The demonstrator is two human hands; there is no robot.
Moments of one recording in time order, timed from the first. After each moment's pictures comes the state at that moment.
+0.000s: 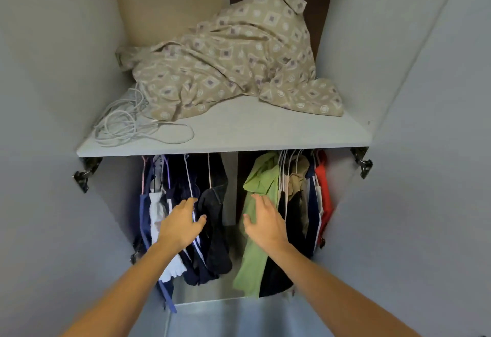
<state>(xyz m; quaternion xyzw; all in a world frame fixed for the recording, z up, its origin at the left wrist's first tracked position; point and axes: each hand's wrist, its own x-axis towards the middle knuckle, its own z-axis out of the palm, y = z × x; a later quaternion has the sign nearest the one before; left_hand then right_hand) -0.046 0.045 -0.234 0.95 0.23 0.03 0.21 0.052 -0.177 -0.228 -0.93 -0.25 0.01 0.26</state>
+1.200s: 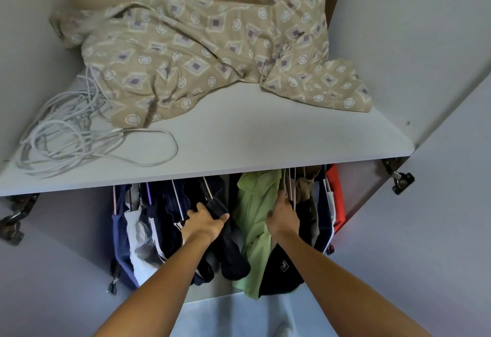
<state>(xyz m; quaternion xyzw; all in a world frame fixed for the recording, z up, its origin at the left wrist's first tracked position) 0.101 0.053 -0.306 0.87 0.38 -0.10 0.29 0.192 -0.145 -0.312 -0.97 -0.07 0.07 0.22</state>
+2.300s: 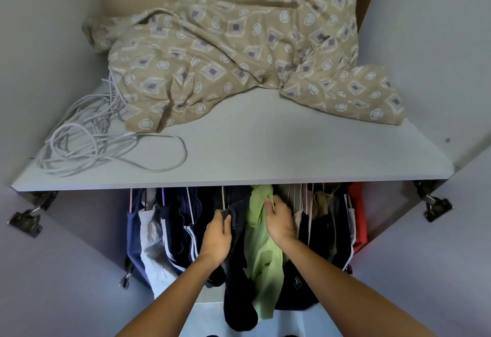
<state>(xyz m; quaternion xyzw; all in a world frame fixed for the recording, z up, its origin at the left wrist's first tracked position) 0.089 0.032 -0.323 0.80 0.28 0.11 0.52 0.201 -0.108 -0.297 -0.88 -0.10 0.11 0.46</state>
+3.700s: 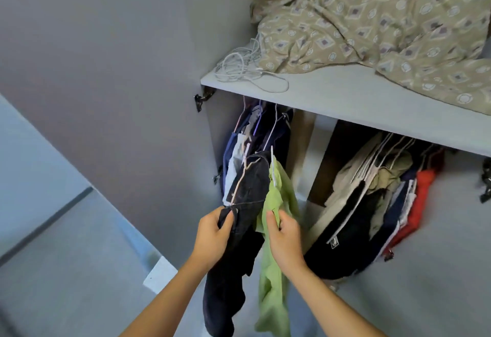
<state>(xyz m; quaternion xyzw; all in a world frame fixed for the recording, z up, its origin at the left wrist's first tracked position) -0.215 -0.111 -0.256 0.71 0.43 0.29 0.47 -0.070 -0.217 -0.255 -0.72 -0.32 0.23 0.57</state>
